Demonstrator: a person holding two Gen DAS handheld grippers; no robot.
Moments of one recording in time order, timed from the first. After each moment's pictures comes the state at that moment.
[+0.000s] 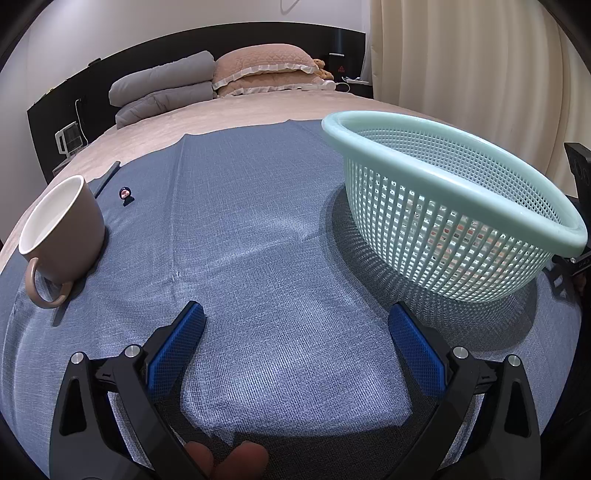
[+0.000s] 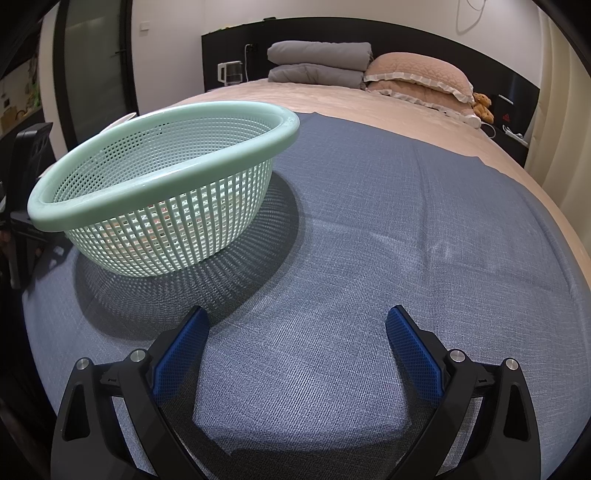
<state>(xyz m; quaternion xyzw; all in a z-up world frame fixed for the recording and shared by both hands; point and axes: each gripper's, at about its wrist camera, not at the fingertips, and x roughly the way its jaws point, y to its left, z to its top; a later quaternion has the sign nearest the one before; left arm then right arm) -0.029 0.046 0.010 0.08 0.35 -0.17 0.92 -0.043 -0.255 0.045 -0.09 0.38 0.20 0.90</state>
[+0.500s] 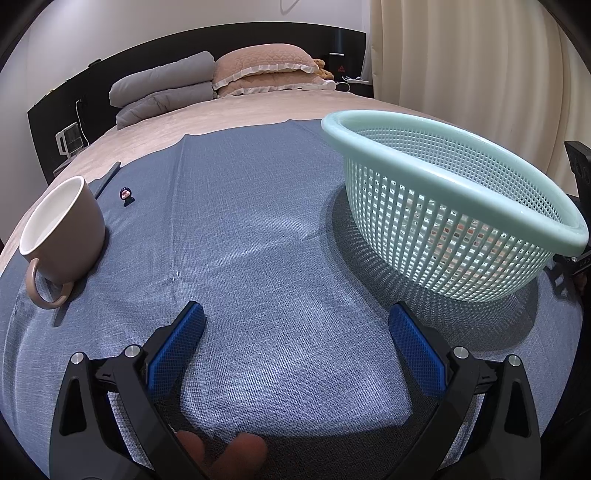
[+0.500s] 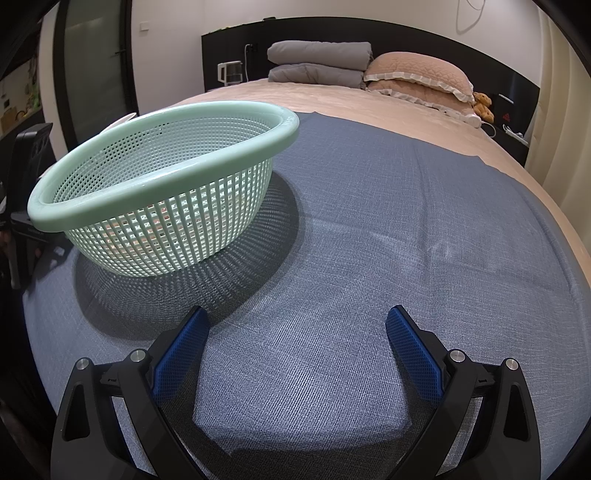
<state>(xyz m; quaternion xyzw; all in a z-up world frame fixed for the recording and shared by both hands) -0.030 0.045 0.010 0.08 0.35 -0.17 0.92 -0.043 -0.255 0.044 -0.09 0.38 0.20 0.90</state>
